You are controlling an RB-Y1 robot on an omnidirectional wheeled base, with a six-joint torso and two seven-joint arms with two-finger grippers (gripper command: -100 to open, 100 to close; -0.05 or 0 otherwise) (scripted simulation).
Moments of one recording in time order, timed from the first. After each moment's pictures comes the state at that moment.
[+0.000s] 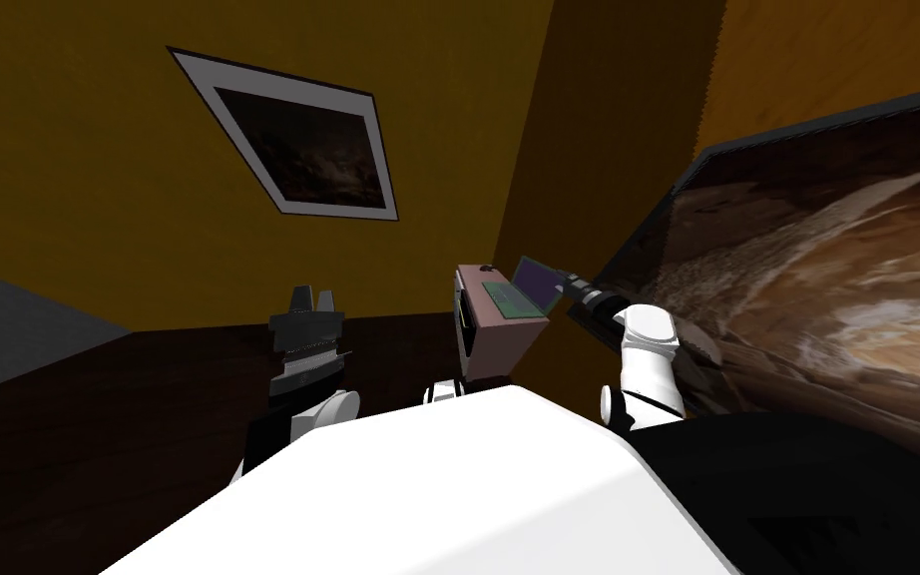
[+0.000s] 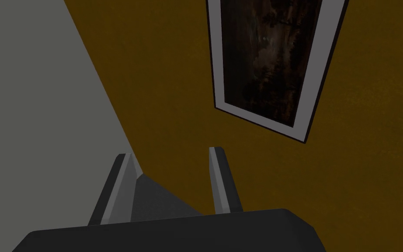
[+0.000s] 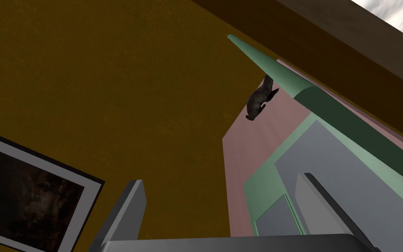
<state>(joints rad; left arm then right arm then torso) 0.49 0.00 -0.04 -2.34 0.12 -0.44 -0.11 -0.07 -0.69 -0.86 -1.46 1.54 -0.89 1.53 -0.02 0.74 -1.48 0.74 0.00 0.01</state>
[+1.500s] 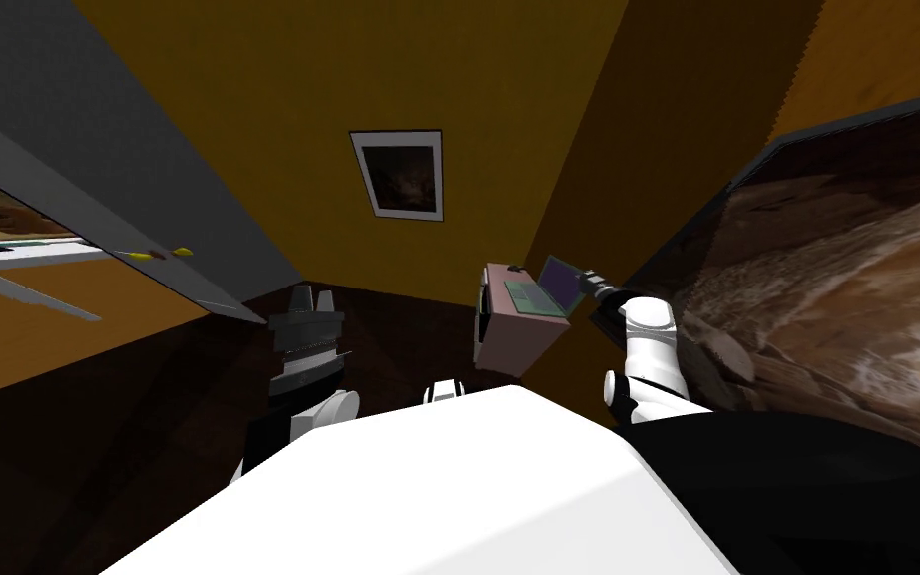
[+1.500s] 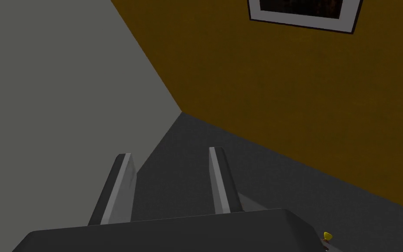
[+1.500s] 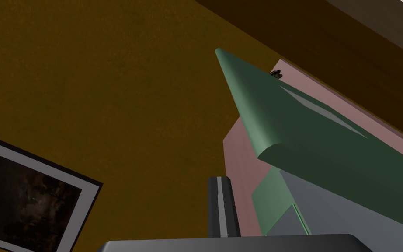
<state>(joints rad) 0.49 0.00 -0.04 -2.34 0.12 -0.44 -0.11 -0.15 -0.79 -0.86 -1.27 1.74 -0.67 1.44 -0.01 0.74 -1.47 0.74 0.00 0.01</state>
